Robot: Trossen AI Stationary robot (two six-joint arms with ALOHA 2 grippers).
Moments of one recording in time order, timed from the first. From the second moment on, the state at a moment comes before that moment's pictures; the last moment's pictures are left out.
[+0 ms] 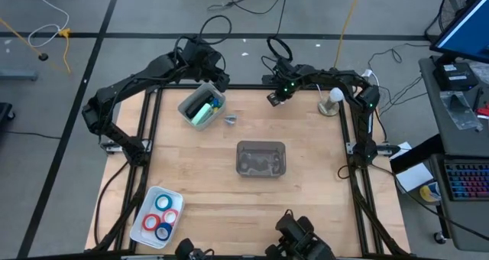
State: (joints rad) left arm 0.62 1.54 1.53 -0.66 0.02 -0.18; right arm -0.80 2.02 1.40 -0.63 -0.15 0.14
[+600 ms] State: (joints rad) left arm 0.62 1.54 1.53 -0.66 0.02 -0.18; right arm -0.83 1.99 1.40 -0.60 -0.16 0.09
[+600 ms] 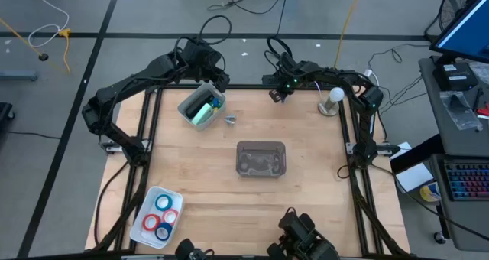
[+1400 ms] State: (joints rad) left arm 0.62 1.54 1.53 -0.63 -0.02 -0.16; right arm -0.83 1.89 1.41 -0.61 -0.08 0.01
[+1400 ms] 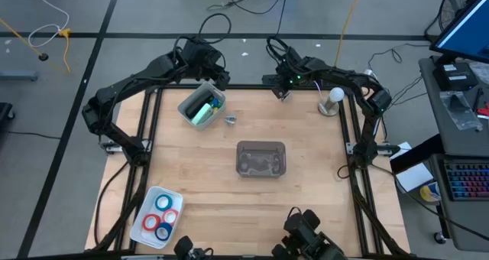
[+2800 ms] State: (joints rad) left arm 0.62 1.54 1.53 -0.56 -0.03 -0.14; right arm -0.86 2.01 1.41 -0.58 -0.10 0.15
